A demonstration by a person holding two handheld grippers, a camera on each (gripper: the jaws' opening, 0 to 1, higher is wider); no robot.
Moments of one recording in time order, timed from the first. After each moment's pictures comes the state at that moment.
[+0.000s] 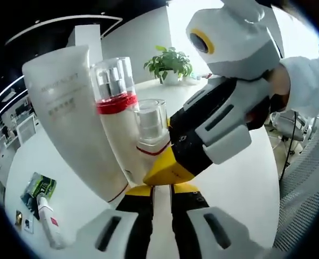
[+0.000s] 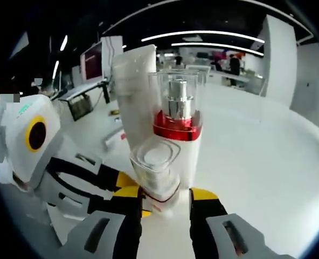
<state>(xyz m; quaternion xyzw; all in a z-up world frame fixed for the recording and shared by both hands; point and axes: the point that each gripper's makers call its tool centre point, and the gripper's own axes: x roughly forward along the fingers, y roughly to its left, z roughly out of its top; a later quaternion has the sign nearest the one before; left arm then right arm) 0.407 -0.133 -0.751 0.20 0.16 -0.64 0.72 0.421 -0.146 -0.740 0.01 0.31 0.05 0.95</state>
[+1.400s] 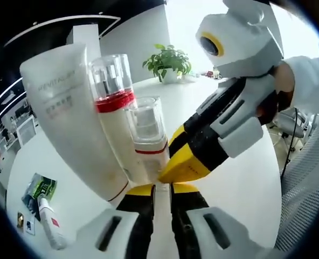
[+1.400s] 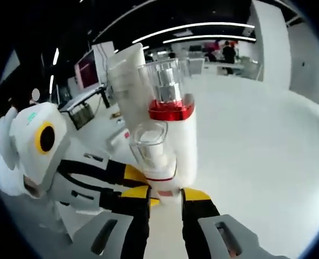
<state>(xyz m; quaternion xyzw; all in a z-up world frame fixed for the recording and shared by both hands) 0.407 -0.133 -0.755 0.22 0.16 -0.64 0.72 0.402 -0.140 -0.747 0.08 0.32 0.04 0.94</state>
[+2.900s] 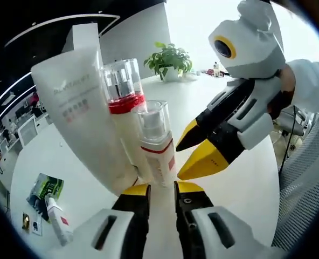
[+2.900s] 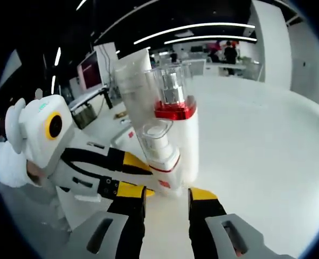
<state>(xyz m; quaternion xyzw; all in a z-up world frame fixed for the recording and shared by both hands) 0.416 -0.116 -0.744 0.23 0.16 -0.63 0.72 0.392 -0.136 -0.739 0.08 0.32 0.05 0.94</state>
